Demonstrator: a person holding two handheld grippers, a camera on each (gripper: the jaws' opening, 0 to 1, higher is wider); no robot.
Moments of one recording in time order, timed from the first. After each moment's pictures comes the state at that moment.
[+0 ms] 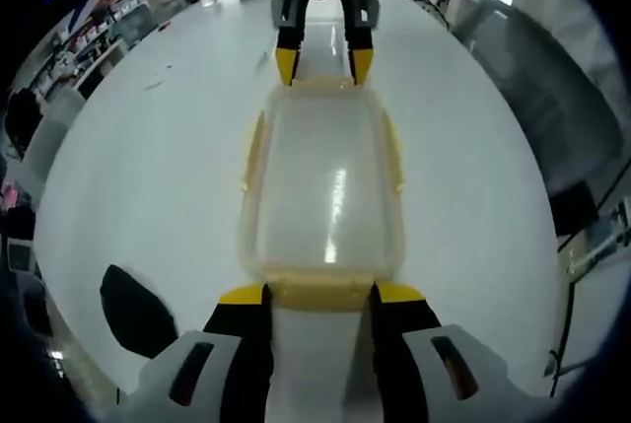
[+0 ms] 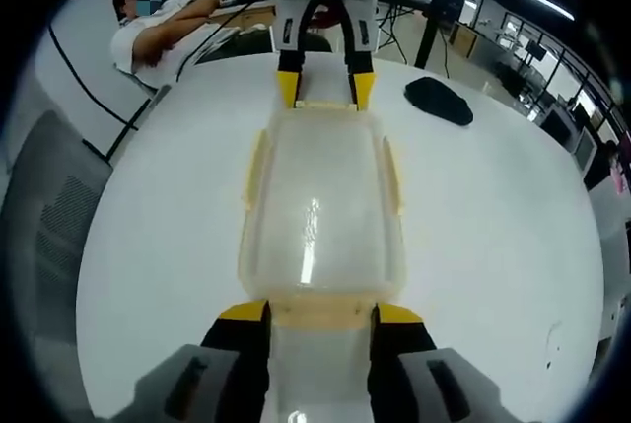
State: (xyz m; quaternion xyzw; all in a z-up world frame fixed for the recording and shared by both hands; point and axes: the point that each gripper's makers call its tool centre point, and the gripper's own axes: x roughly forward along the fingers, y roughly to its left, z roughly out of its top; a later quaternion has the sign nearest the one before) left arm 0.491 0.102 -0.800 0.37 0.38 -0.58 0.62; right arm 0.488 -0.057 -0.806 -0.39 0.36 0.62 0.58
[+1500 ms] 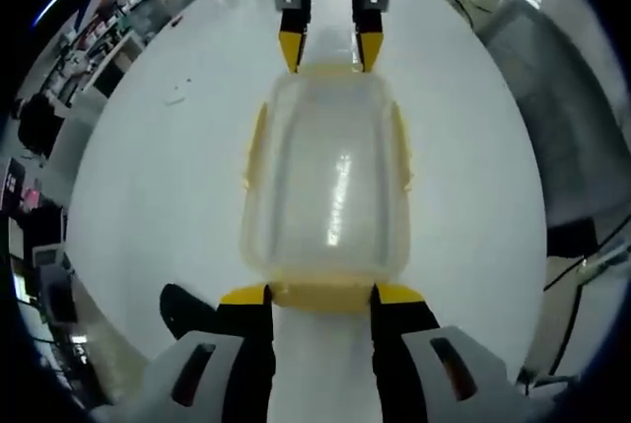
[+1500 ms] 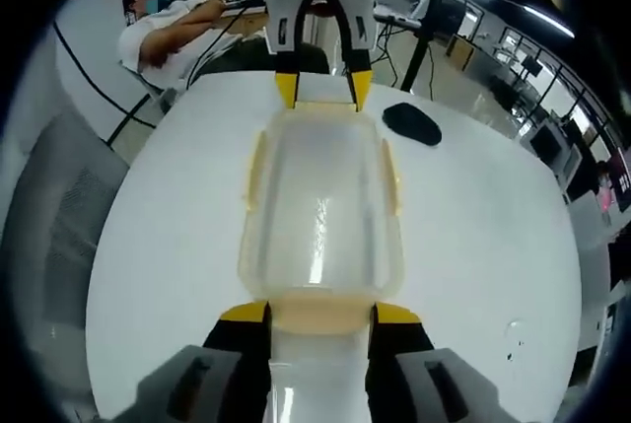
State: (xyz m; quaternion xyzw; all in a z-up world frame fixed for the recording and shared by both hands) left arm 0.502 0.076 -0.741 0.42 0.39 -0.51 0.63; right arm 0.502 -0.087 -0.747 -0.41 0.32 0.61 0.60
